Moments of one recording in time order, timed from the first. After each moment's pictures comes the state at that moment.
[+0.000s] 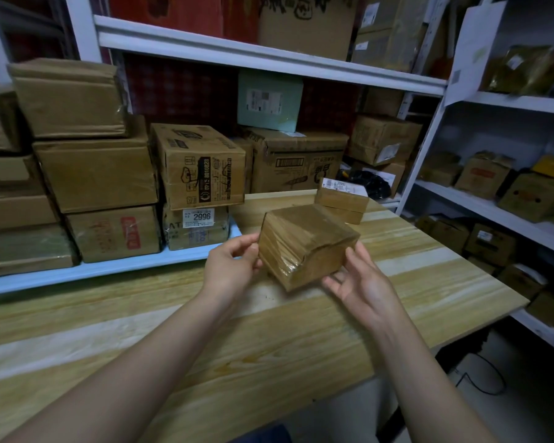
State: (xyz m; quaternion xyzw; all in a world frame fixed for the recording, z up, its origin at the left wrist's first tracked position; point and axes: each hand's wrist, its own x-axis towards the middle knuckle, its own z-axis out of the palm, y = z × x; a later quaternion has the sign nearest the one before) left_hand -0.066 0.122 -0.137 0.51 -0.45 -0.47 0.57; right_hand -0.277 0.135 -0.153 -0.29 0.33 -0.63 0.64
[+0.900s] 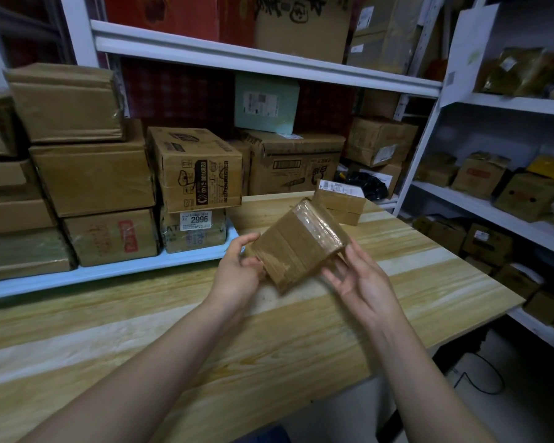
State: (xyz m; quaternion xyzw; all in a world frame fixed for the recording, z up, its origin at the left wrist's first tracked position) left_hand -0.076 0.124 -0.144 0.49 -0.46 -0.52 0.53; right_hand -0.278 0.138 -0.148 -0.26 0.31 -0.67 0.62
